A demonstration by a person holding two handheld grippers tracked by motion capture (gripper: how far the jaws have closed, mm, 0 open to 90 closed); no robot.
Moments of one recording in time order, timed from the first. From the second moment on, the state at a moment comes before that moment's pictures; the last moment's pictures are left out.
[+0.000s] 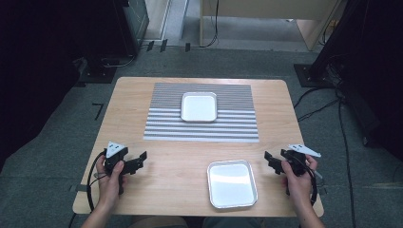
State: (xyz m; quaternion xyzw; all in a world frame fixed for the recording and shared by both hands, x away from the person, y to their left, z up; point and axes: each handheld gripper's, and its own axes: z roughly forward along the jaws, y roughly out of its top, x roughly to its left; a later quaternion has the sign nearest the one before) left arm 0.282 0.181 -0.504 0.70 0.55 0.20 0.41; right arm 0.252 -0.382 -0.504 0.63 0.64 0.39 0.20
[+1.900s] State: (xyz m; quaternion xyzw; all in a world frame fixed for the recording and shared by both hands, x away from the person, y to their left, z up) left arm 0.223 0.258 -0.520 0.70 0.58 0.26 0.32; right arm 0.186 -0.420 -0.525 0.63 0.66 0.30 0.26
